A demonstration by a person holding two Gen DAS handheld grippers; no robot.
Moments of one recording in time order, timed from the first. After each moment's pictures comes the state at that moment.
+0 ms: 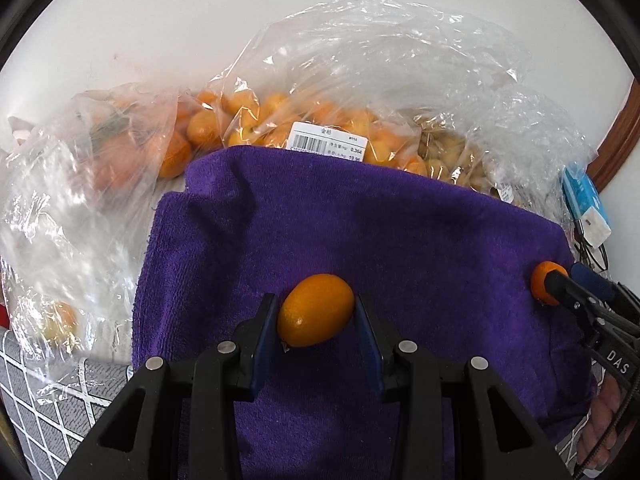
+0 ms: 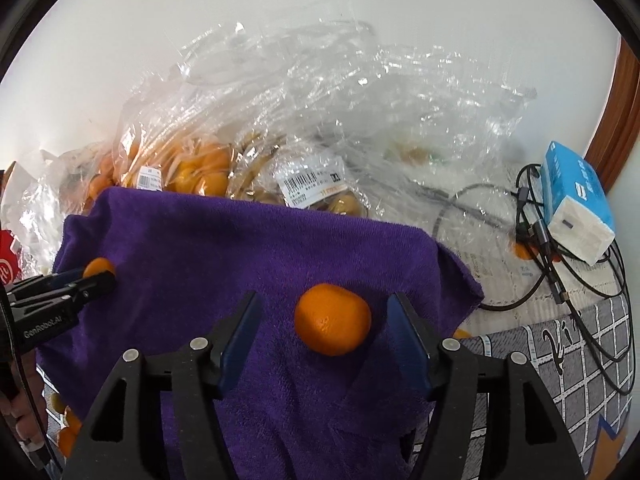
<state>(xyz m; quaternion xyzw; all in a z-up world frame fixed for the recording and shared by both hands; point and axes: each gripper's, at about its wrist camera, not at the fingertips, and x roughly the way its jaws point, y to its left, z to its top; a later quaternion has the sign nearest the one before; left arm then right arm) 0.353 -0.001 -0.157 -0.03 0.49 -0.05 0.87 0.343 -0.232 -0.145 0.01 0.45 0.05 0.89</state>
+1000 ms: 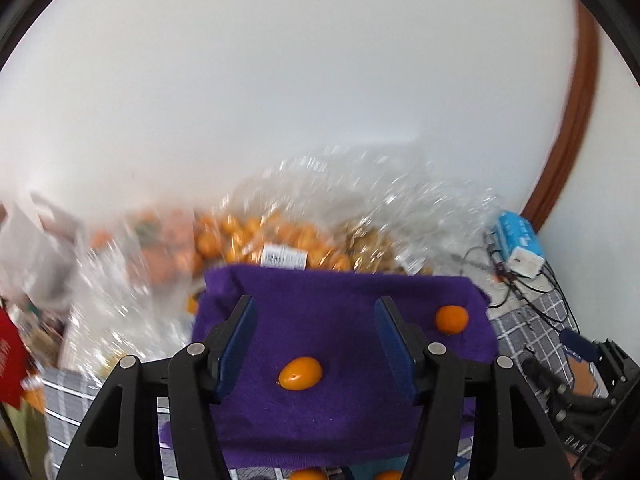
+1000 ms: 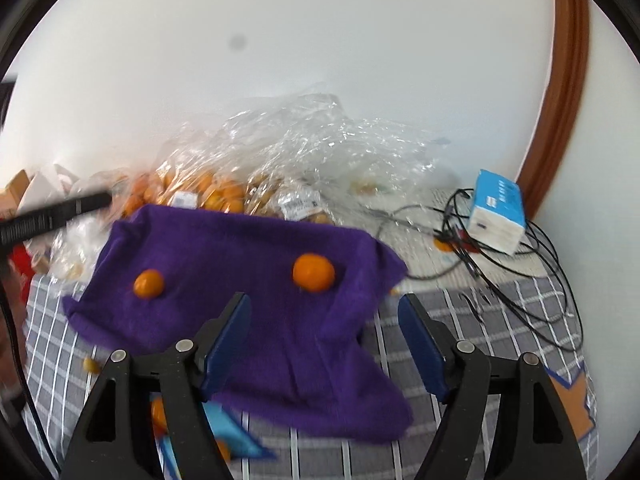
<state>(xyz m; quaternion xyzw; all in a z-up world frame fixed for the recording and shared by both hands) 0.280 -0.013 -0.028 -0.01 0.35 -0.10 0.93 0.225 -0.239 -0.069 -0.01 0.38 0.00 0.92</state>
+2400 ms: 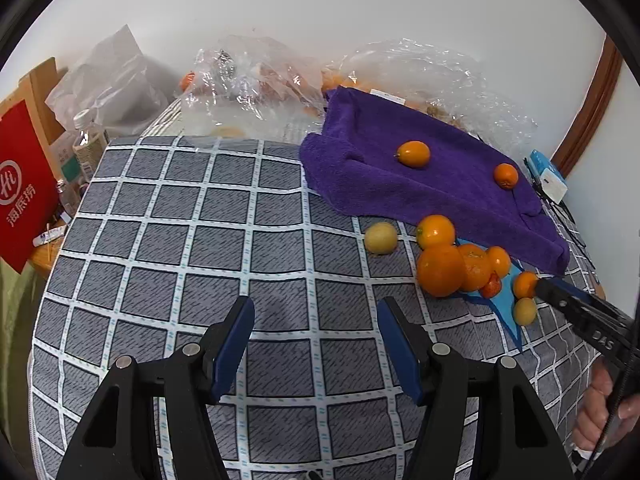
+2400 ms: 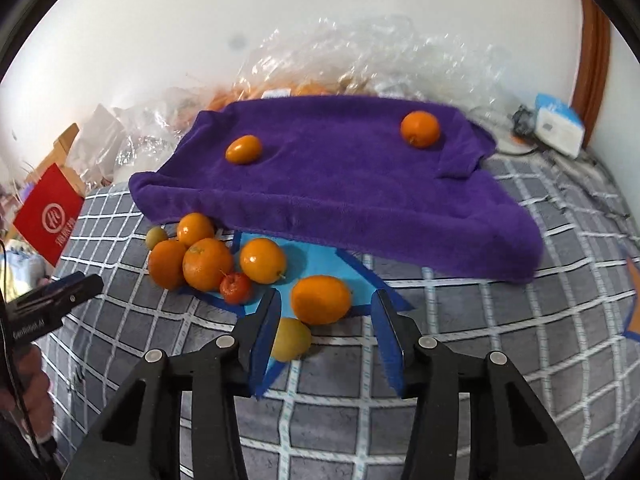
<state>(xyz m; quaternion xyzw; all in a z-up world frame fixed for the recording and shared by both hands) 0.129 0.109 -0.150 -0.08 0.44 -0.04 0.89 0.142 -0.170 -0.154 0.04 0.44 0.10 0.89</state>
